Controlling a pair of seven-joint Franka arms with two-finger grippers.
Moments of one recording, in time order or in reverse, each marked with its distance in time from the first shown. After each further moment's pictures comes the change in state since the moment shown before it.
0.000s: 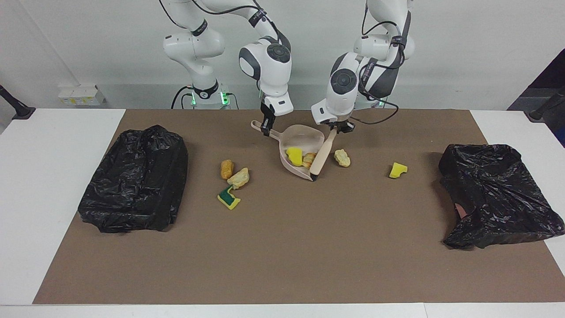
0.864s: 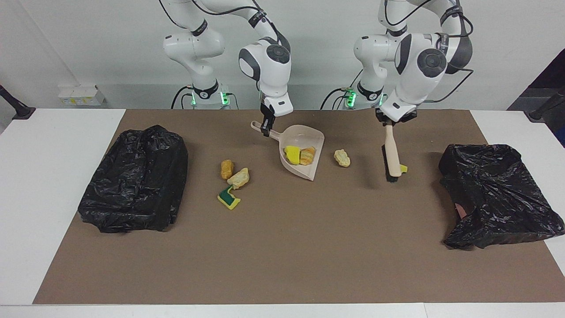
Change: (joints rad) left arm 0.023 -0.141 0.447 -0.022 0.172 -0.023 -0.099; right arm 0.000 0.001 0.000 -0.010 -0.001 0.014 -0.007
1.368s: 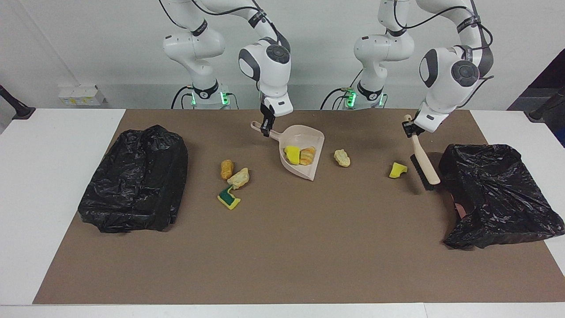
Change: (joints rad) left arm 0.026 0.003 0.100 -0.162 0.051 0.199 -0.080; right arm 0.000 0.000 0.000 -0.001 0.000 0.001 0.000
